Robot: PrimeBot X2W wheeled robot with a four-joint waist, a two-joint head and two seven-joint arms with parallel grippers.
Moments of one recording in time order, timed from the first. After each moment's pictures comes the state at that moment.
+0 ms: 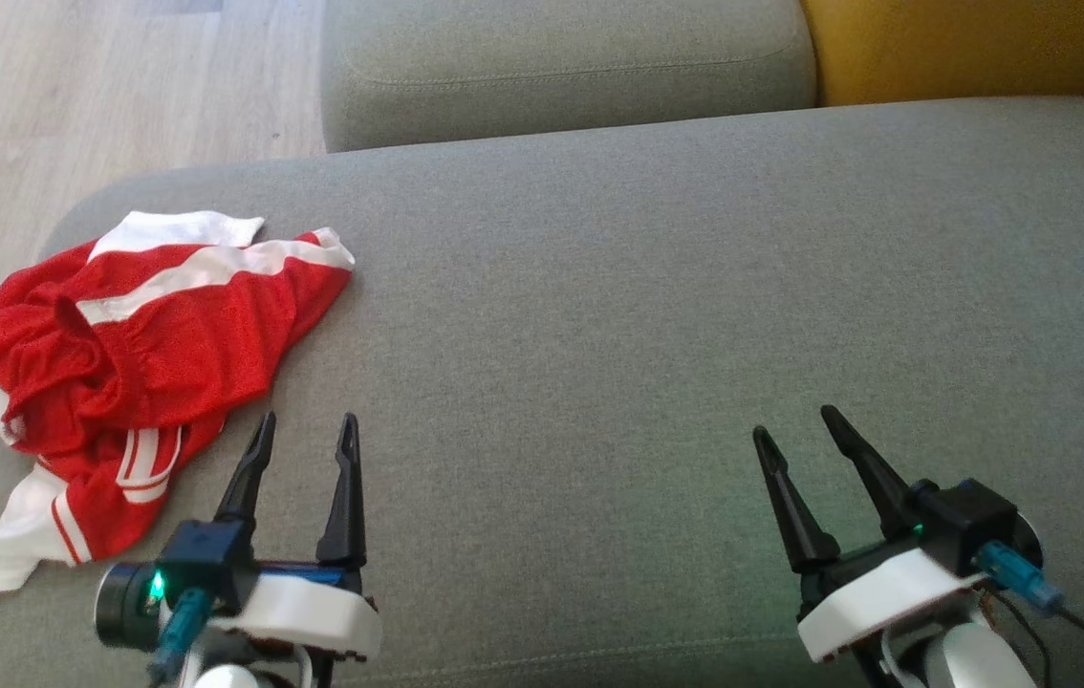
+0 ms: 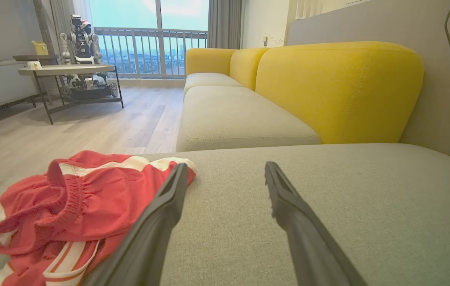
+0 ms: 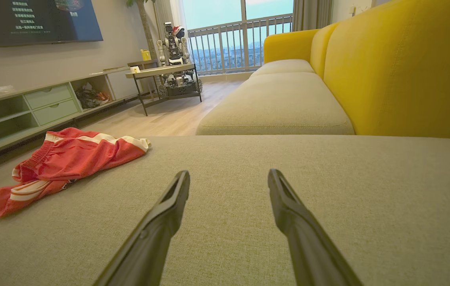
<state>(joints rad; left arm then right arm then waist) 0.06 0.14 -0.31 0.00 -0.21 0.17 -0.22 0.00 -0.04 0.09 0.17 0.15 0.13 -0.21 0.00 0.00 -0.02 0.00</state>
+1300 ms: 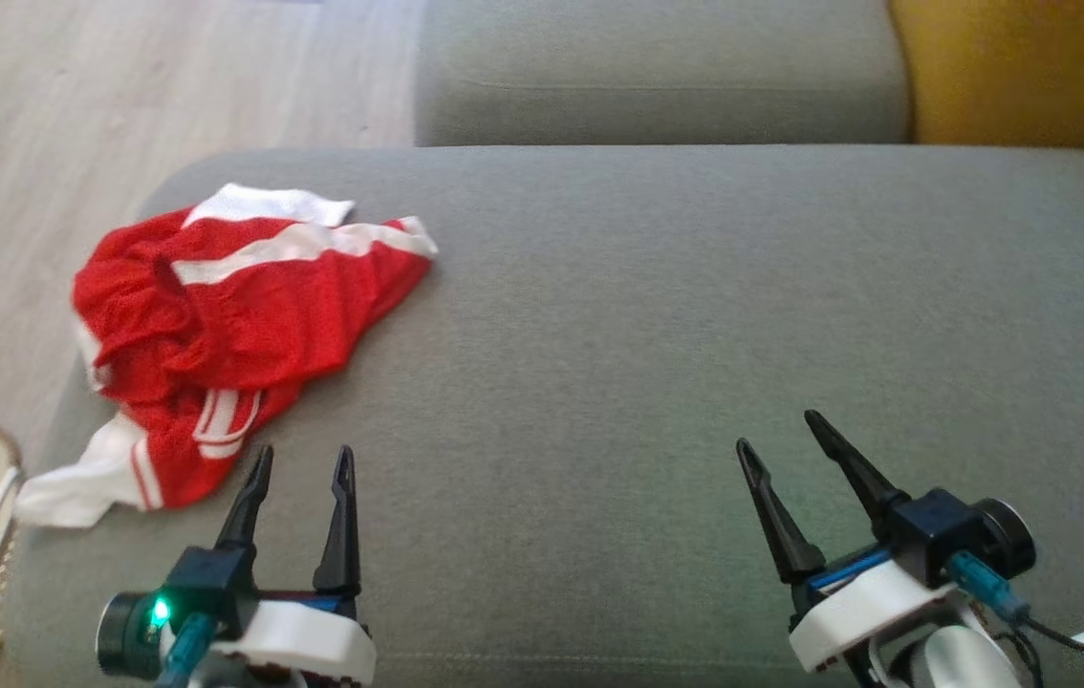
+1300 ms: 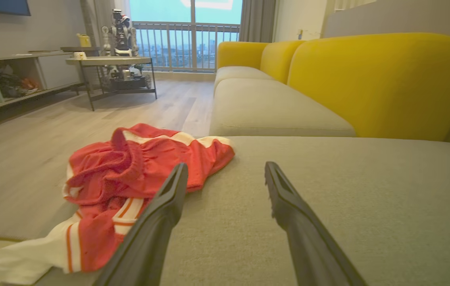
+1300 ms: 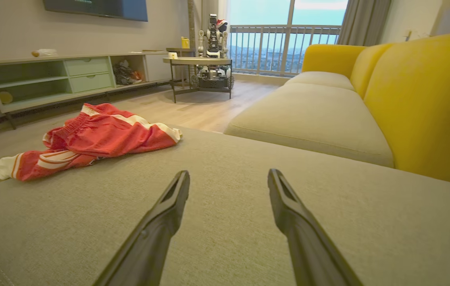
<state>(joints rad) 0.10 0.06 -0.21 0.08 -0.10 0.07 -0.25 -0.01 -0.04 0.10 0.19 0.01 0.13 -0.25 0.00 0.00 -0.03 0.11</state>
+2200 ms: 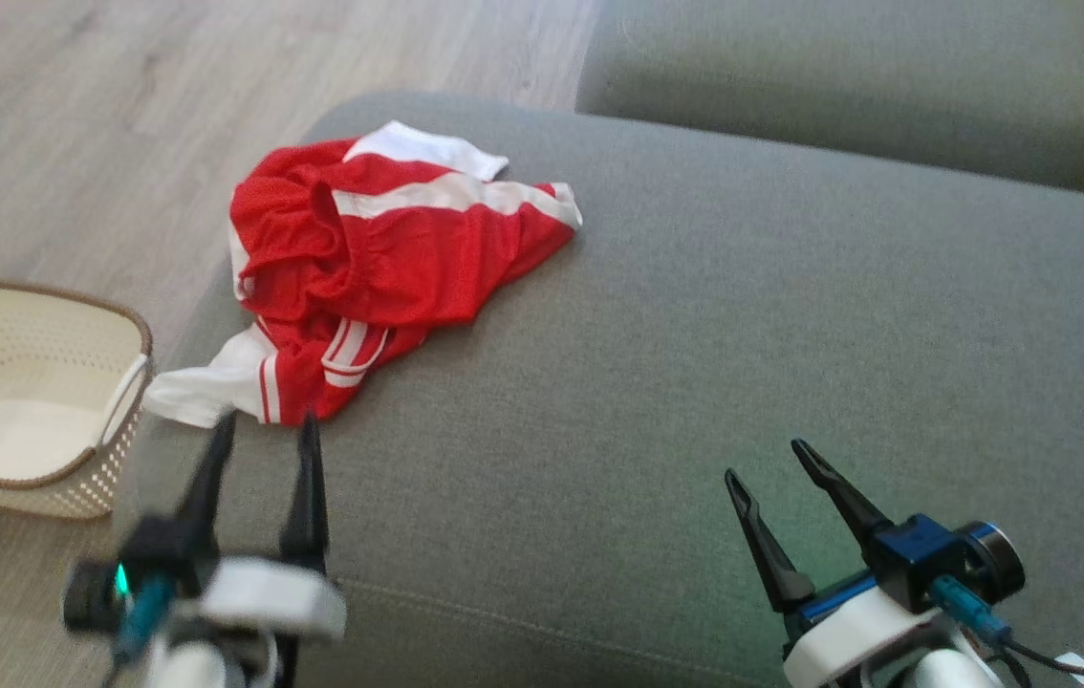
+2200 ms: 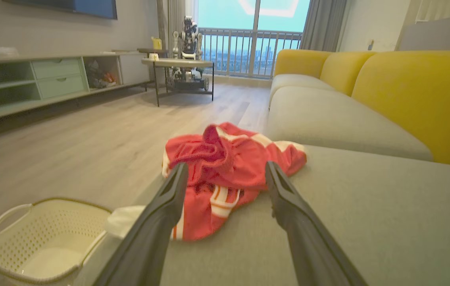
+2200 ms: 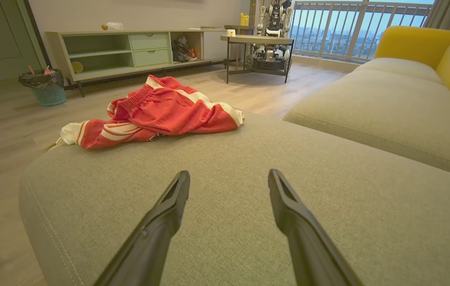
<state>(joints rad) 0.09 0.06 -0.14 0.08 -0.12 0.03 -0.25 0.04 -0.04 0.13 0.19 -0.01 0.13 -0.25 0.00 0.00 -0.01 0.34</state>
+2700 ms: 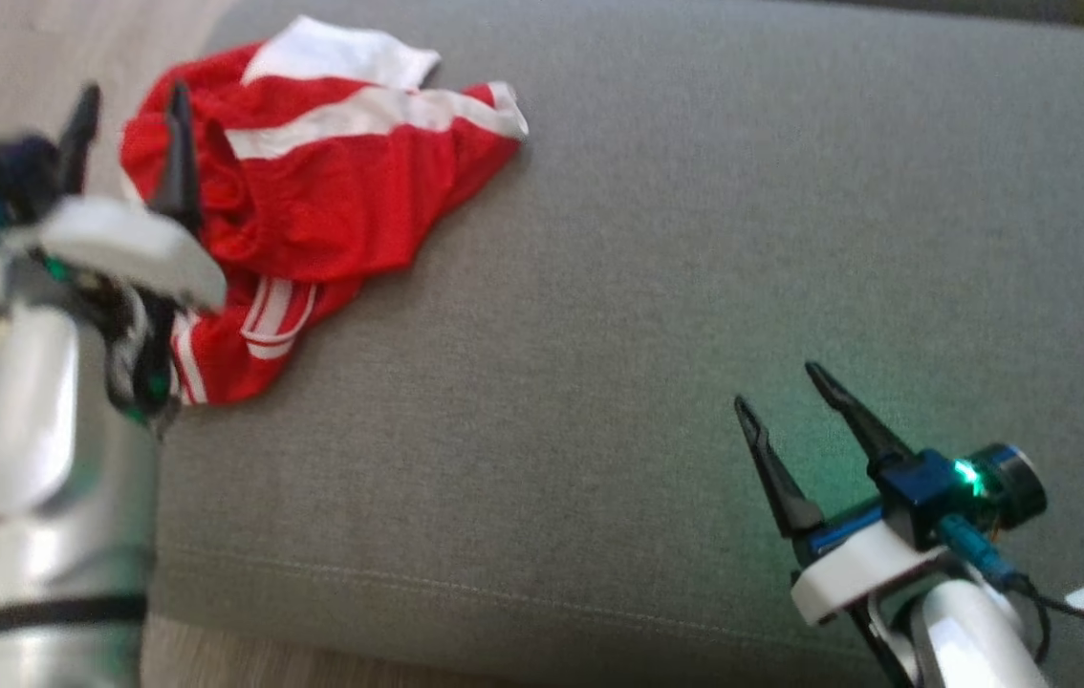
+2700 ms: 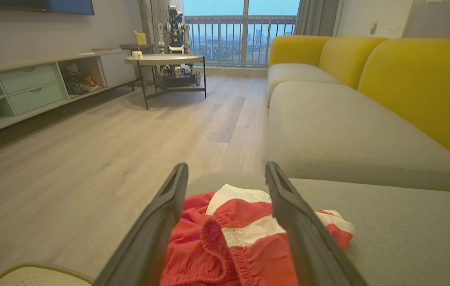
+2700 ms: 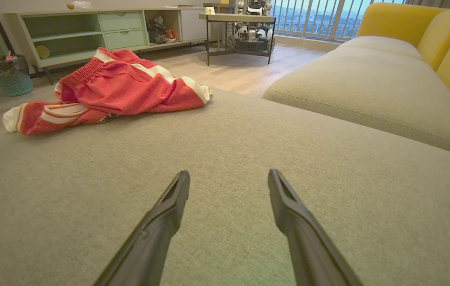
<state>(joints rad) -0.61 0.15 -0.04 0.48 -0.20 -0.06 -0.09 -0.07 -0.04 0.10 0.17 -0.10 0.13 -0.25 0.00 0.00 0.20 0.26</state>
